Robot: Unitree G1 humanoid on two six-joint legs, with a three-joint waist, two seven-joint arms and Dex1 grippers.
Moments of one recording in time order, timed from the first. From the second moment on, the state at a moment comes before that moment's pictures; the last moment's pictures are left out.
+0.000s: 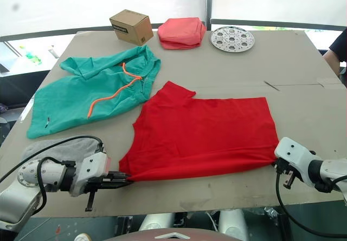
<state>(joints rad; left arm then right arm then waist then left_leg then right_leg) 0.32 0.97 0.11 -0.30 -0.34 0.13 -1.27 0.38 -1.07 -0.22 -0.58 0.23 0.72 0.87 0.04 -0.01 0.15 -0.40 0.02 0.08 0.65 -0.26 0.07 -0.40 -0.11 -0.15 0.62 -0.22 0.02</state>
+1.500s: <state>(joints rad) -1.00 0.35 -0.08 0.94 -0.20 0.40 -0.61 -0.20 -0.71 -0.18 -0.48 0.53 0.82 0.57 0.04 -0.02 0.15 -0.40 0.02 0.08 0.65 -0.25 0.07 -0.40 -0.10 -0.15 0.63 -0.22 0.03</state>
